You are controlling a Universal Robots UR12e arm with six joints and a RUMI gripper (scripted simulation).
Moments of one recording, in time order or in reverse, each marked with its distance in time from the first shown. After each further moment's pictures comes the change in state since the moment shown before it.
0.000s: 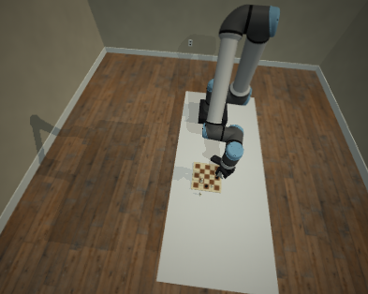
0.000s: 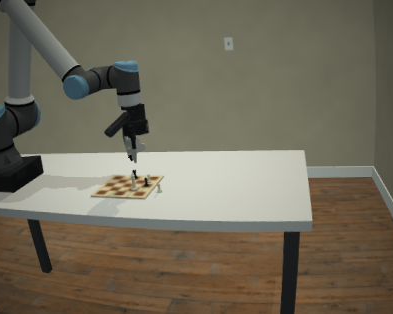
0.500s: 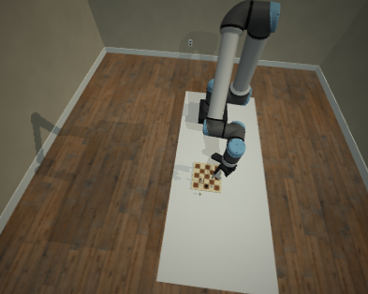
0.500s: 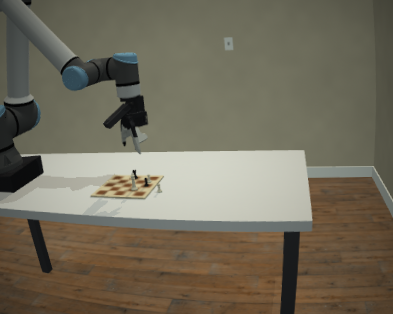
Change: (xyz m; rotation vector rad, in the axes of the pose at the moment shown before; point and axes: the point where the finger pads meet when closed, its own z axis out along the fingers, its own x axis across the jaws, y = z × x) arm 0.000 0.000 -0.033 0.000 0.001 0.000
